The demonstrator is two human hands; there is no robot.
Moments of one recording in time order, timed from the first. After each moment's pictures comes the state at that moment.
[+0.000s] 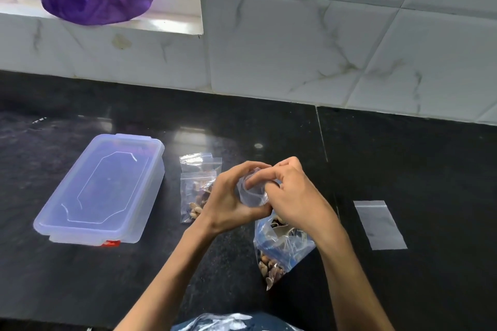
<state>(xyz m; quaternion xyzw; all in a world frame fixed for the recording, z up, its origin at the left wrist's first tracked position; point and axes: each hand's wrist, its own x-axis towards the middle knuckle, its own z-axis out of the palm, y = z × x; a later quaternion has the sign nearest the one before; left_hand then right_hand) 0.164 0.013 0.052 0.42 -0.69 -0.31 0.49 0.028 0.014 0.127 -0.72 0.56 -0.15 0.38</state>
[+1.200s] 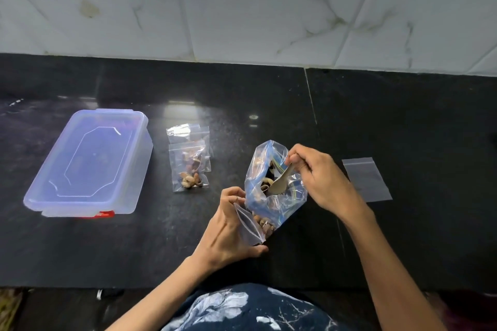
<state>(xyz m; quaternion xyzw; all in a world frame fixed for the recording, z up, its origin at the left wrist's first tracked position) 0.144 0.097 -0.040 0.51 -0.74 -0.28 0.33 -0.055 0.015 0.057 -0.77 0.54 -0.21 0.27</state>
